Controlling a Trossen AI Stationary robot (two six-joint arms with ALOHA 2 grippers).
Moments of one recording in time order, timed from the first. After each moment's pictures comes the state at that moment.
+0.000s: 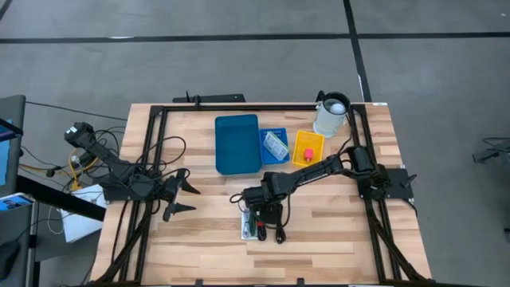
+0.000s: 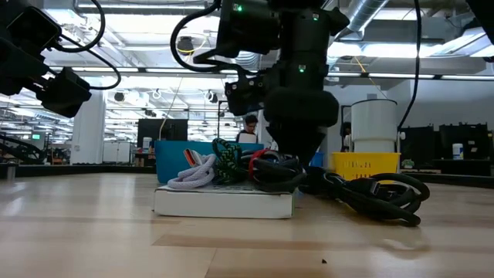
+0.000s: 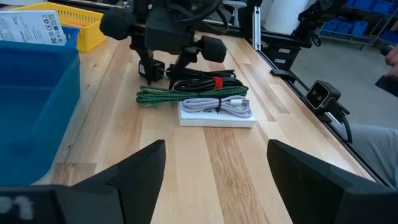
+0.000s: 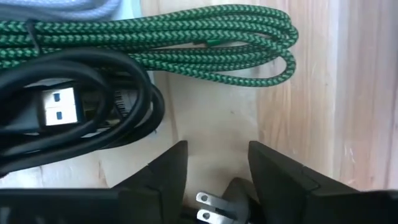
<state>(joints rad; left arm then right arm) -0.62 0.35 0.02 0.06 -0.38 -0.32 0.20 2.16 1.57 -0.86 0.07 0.26</state>
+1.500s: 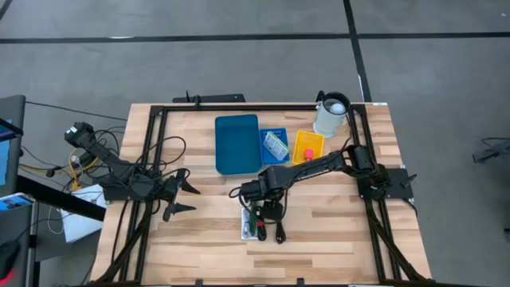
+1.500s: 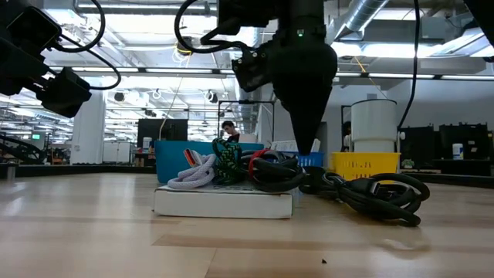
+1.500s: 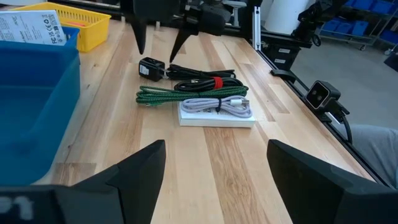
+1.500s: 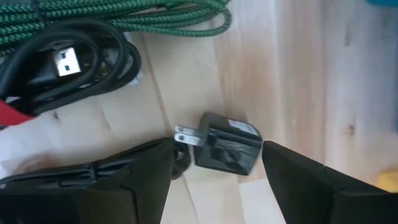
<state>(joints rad) -0.62 0.35 0.02 0.06 -0.38 -0.32 0.19 2.16 1.75 -1.20 0.04 0.35</state>
